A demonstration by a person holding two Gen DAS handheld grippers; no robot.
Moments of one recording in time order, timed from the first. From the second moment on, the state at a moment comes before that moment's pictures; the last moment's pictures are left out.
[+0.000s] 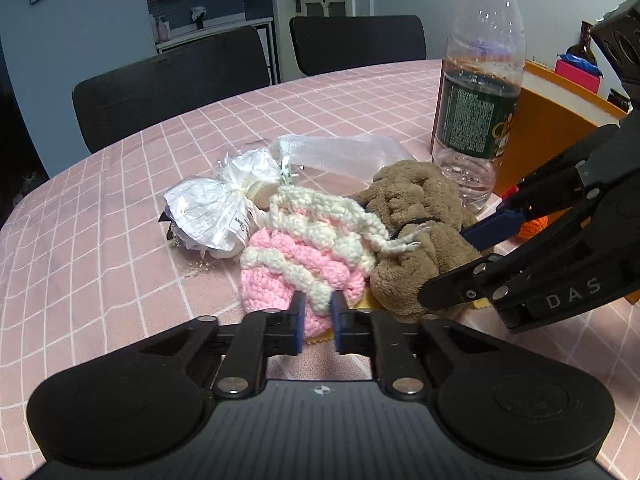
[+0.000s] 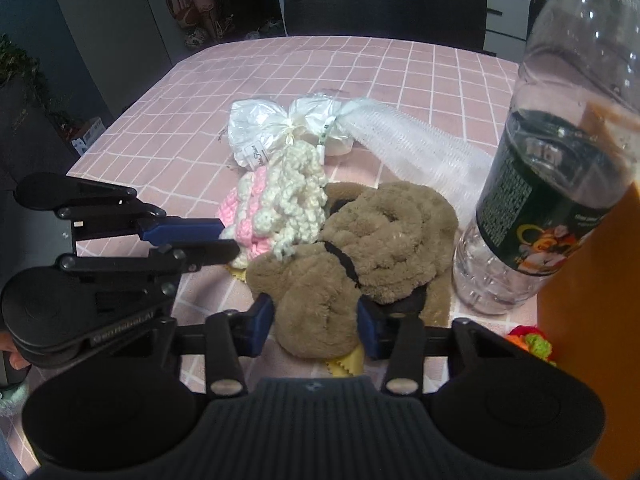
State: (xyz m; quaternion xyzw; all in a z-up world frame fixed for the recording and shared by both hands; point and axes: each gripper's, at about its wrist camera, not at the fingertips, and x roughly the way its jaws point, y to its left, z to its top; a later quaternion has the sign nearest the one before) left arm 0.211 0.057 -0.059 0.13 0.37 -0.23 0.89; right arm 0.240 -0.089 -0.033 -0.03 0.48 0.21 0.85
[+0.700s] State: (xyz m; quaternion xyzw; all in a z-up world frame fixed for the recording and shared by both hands) left arm 0.137 0.080 -0.003 0.13 0.34 -0.18 0.91; right arm 0.165 -0.115 0.017 -0.10 0.45 0.26 0.85
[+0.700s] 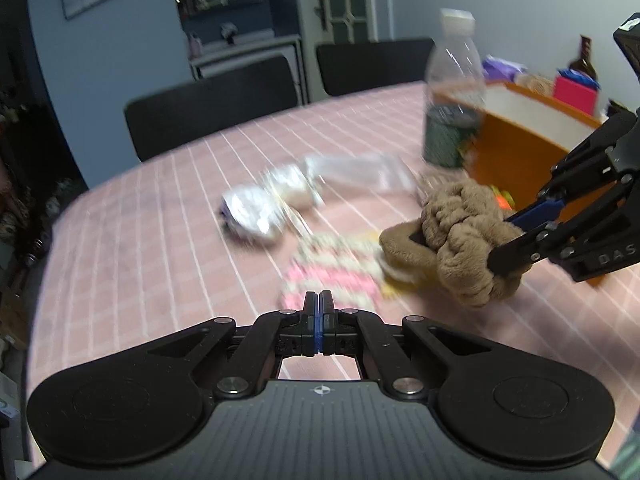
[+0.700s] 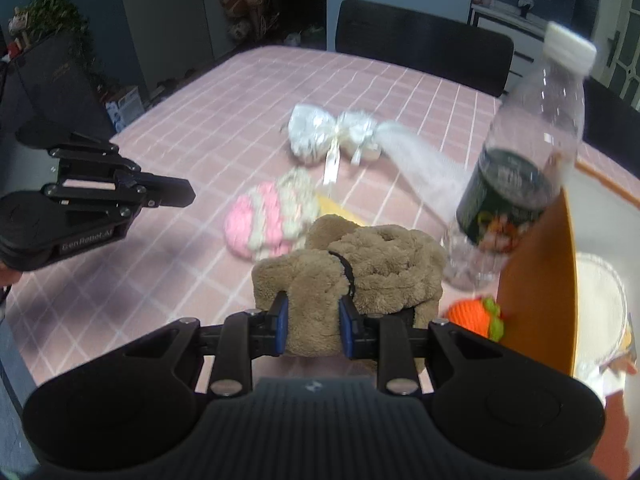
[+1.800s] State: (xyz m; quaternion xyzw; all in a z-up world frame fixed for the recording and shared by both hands) left arm 0.192 0.061 -0.071 0.14 0.40 -0.22 0.88; right arm 0.199 -0.112 -0.037 -0.10 0.50 0.20 0.84
